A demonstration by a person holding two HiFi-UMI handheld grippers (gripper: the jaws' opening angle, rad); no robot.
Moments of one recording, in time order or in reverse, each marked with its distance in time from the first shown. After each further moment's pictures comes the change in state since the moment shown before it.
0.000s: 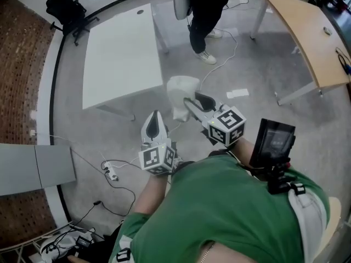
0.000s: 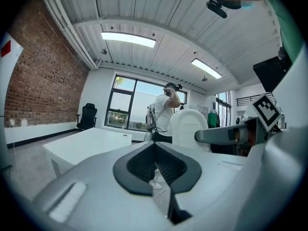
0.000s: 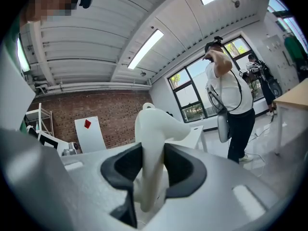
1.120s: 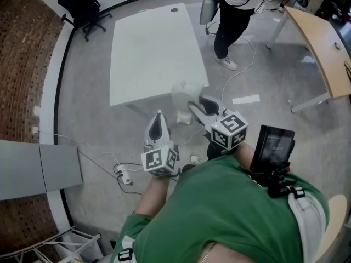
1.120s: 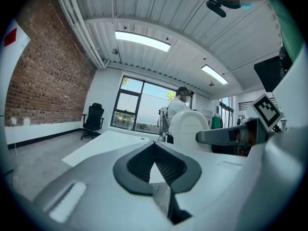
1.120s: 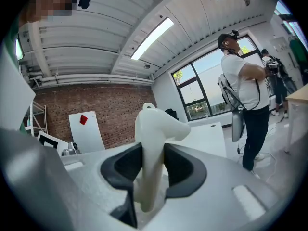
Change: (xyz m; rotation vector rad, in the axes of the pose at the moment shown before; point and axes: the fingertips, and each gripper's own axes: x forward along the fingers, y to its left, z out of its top) left arm -0.017 0.252 0.024 -0.047 -0.013 -0.002; right arm 0.207 0.138 -0.023 -0.020 0.029 -0.027
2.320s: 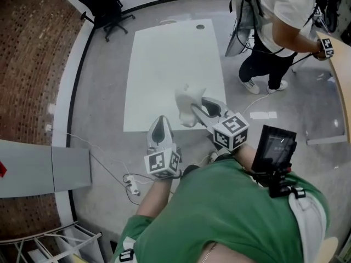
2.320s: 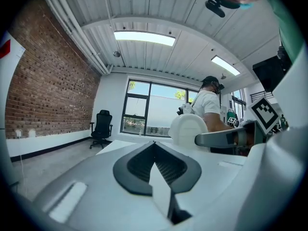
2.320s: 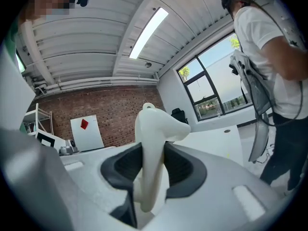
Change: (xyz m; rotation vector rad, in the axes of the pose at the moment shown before) left arm 0.167 0.061 0.038 0.066 -0.026 0.145; right arm 0.160 -0.110 0.058 0.015 -0.001 0.147
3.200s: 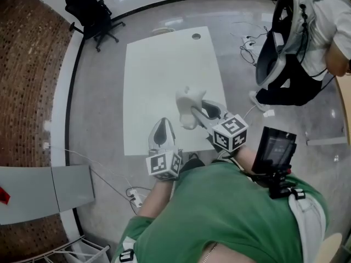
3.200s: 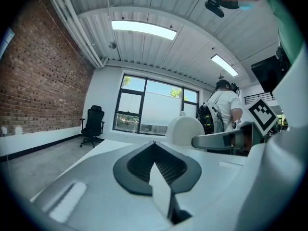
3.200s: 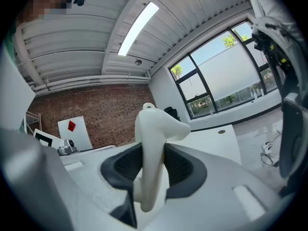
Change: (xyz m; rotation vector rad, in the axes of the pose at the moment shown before) left arm 0.130 0.019 0.001 -0.014 0.034 -0.078; right arm 0.084 -0.090 0.025 0.040 0.024 -0.071
